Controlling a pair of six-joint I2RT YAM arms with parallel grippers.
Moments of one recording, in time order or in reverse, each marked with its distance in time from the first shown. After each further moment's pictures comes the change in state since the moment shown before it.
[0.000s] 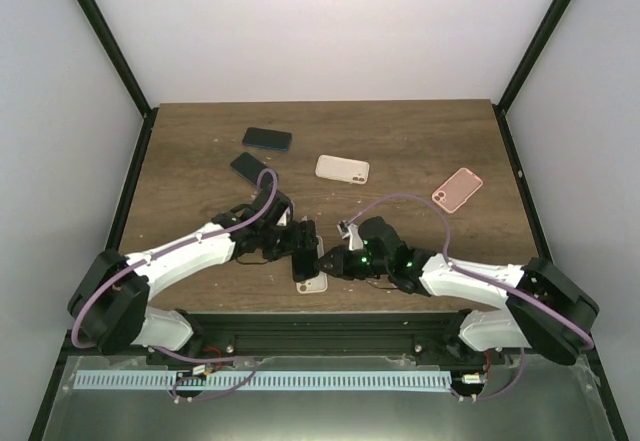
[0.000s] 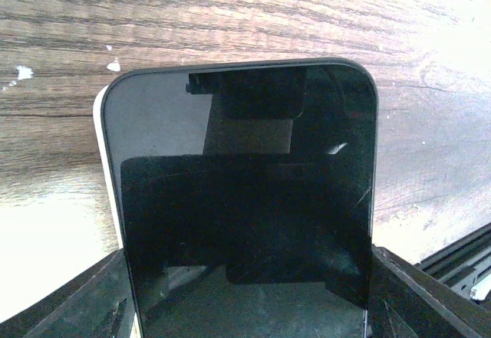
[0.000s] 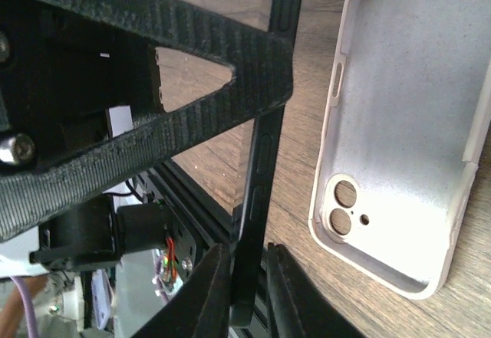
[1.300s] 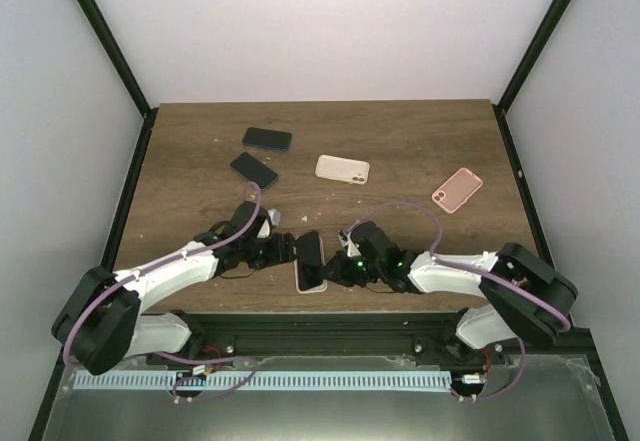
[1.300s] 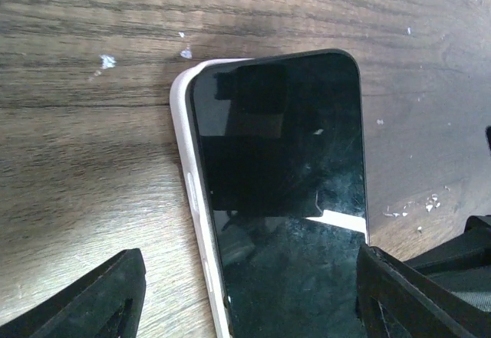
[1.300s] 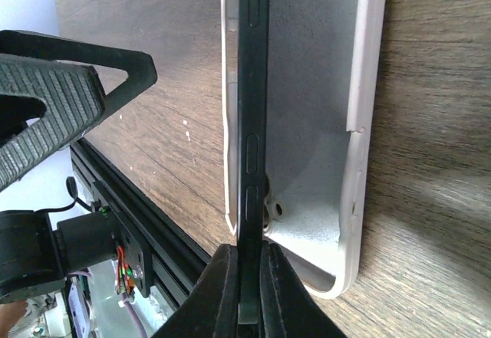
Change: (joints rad) left arm 0.092 -0.123 -0.227 0.151 0.052 0.121; right arm 0.000 0.130 -0.010 -0.004 0.021 0.048
